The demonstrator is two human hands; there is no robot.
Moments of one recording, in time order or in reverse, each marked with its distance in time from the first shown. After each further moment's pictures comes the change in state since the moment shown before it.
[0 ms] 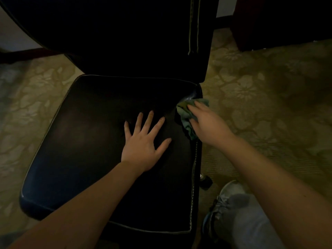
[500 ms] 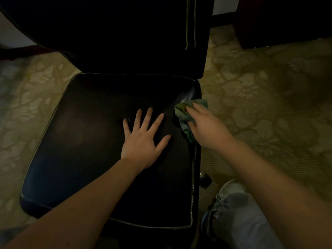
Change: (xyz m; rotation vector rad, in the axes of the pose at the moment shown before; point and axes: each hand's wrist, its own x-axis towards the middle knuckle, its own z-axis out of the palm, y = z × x) left_hand 0.002 0.005 0.002 0.012 0.022 -0.024; right_hand -0.009 0.001 0.006 -0.020 -0.035 -0.020
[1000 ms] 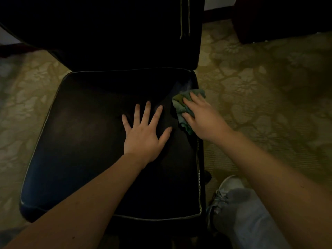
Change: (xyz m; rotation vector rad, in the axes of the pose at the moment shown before) left_hand 0.008 0.007 0.004 -0.007 0.032 -0.049; right_hand 0.012 -0.002 0.003 0.004 0.030 -0.009
